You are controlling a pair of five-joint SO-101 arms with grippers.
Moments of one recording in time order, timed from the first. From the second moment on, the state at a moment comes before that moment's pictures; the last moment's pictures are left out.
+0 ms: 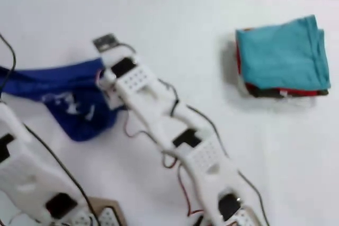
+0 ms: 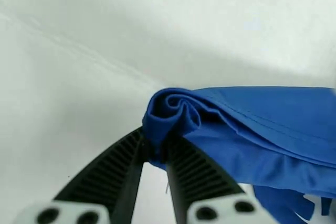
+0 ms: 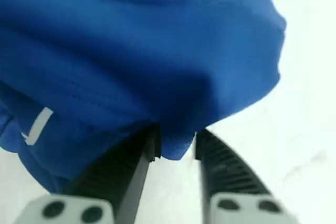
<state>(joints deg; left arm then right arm) -47.4 22.3 -32.7 82.6 -12.8 -44.7 40.7 -34.9 81.4 -9.5</state>
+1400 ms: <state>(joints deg) -47.4 22.3 -32.7 82.6 -12.8 -45.6 55.7 -49.2 84.6 -9.9</state>
